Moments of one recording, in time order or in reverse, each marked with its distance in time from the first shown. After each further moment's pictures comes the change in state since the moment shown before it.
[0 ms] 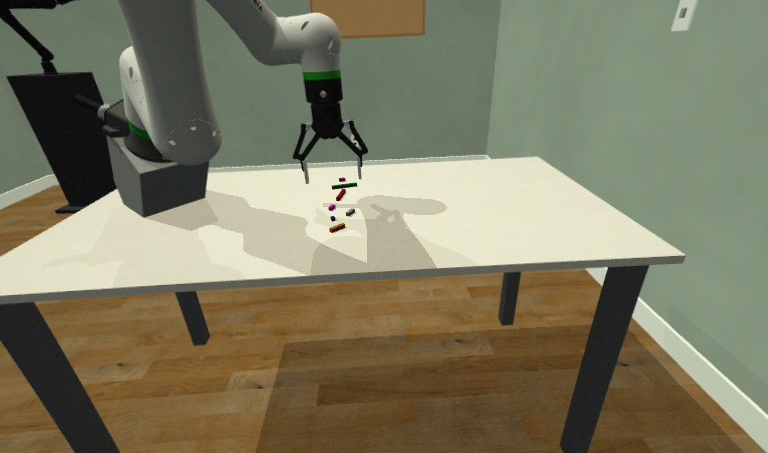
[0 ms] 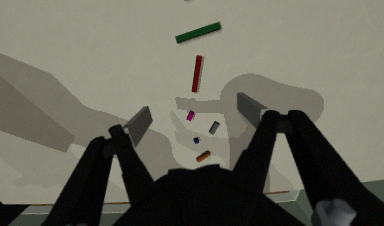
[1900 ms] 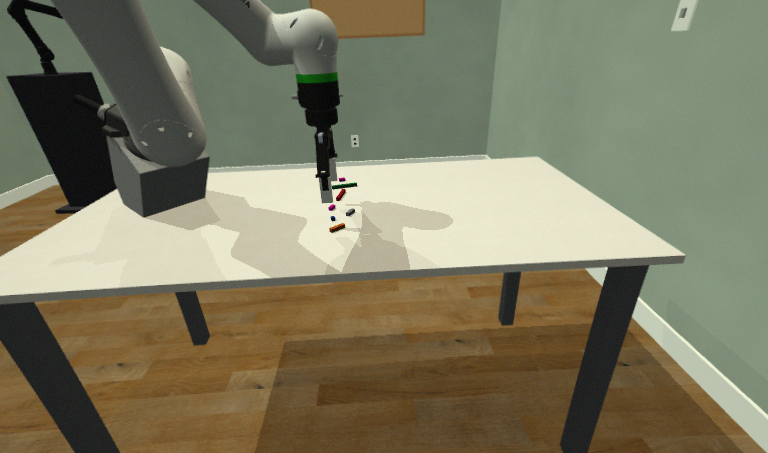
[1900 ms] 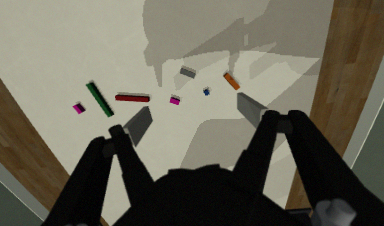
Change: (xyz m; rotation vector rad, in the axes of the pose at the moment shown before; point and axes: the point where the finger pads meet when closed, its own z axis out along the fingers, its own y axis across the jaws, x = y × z) arm -0.085 -0.009 -0.002 0.007 -0.002 1.641
